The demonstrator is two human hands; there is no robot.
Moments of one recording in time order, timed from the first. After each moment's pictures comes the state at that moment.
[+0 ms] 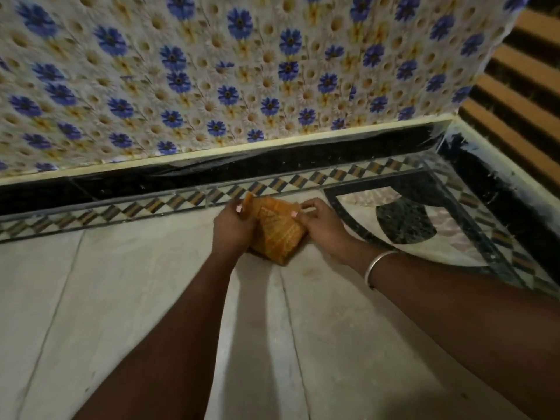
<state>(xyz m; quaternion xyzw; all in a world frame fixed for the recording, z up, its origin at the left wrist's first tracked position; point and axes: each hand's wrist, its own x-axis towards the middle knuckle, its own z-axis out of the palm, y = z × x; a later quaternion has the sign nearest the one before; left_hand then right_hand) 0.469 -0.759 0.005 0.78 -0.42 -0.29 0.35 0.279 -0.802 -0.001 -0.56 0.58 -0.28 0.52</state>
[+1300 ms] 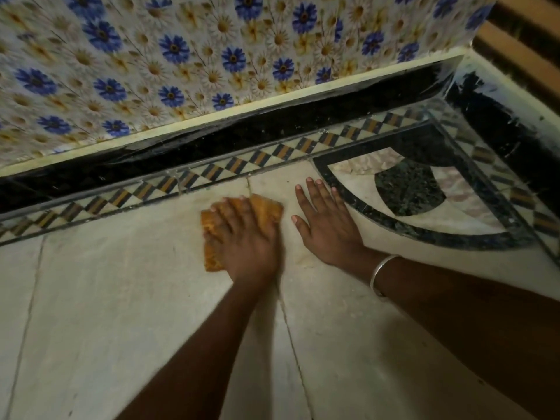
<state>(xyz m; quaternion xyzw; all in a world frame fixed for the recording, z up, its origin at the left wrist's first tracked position) 0.410 -0.738 -0.064 0.84 -0.54 -0.08 0.06 0.246 -0.796 -0.083 -0.83 0.55 -0.07 0.04</state>
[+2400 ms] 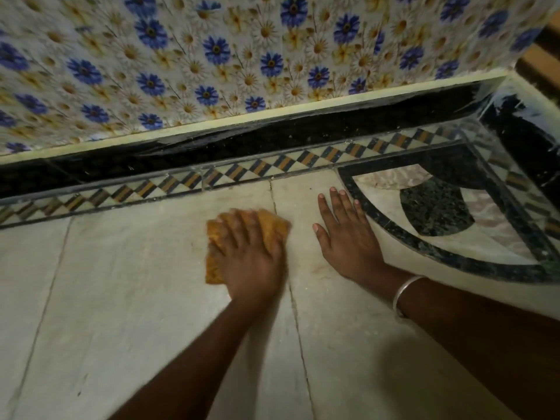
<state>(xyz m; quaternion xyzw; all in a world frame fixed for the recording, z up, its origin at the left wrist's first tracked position) 0.435 -0.709 -0.065 0.83 -0.54 -0.09 0.07 0.247 -0.796 -0.083 -0.83 0.55 -0.05 0.04</state>
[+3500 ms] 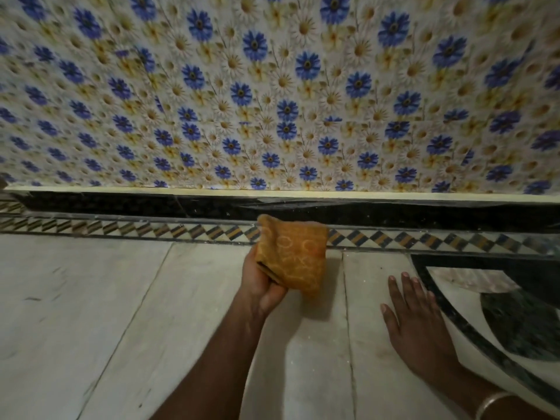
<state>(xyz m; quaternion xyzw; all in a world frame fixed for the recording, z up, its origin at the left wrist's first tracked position) 0.534 -0.731 0.030 0.44 -0.03 -0.58 0.68 0.250 -0.796 -0.077 -0.82 0.57 -0.02 0.05</state>
